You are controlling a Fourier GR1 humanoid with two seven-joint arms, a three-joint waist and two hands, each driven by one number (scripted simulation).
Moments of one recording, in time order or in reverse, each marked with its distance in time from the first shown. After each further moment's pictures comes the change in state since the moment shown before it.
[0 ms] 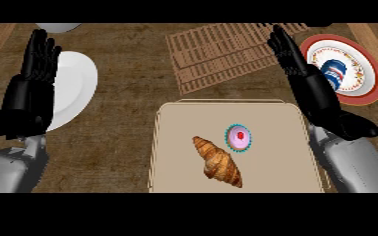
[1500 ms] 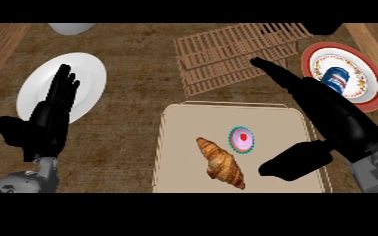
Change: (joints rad) left arm 0.148 -0.072 -0.020 0.009 -0.010 -0.038 0.123; right arm -0.119 -0.280 0.187 -0.432 0.139 0.171 0.997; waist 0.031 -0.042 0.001
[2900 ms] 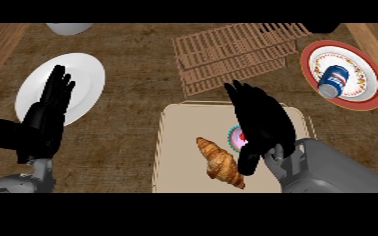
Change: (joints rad) left arm 0.018 -0.019 0.048 -0.013 -0.015 -0.043 0.001; right arm -0.157 0.134 0.364 0.224 0.318 0.114 0.318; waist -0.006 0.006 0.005
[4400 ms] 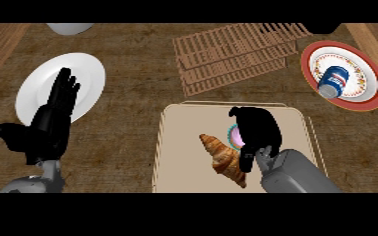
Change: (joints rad) left arm 0.013 -0.112 0.059 0.004 -0.105 -0.068 -0.009; right arm 0.274 0.228 -0.169 0.225 0.372 0.103 -0.233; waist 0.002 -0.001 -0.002
